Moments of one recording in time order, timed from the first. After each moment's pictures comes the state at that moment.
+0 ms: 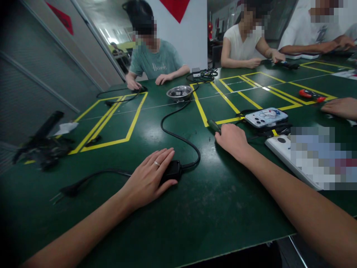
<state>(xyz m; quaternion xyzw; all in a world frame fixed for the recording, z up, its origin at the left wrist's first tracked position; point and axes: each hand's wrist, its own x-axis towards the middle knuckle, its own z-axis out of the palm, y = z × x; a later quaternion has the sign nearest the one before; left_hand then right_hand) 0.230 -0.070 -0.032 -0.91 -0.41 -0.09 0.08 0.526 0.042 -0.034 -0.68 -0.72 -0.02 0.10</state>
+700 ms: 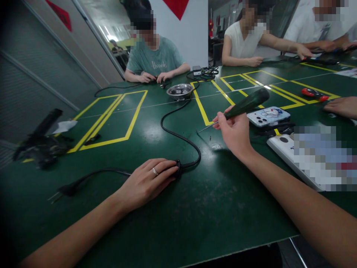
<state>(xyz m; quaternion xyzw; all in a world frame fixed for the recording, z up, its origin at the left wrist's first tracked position) 0.224 -0.071 -0.034 -0.94 -0.29 -0.16 0.09 0.506 0.030 -0.022 -0.41 -0.56 0.27 0.67</state>
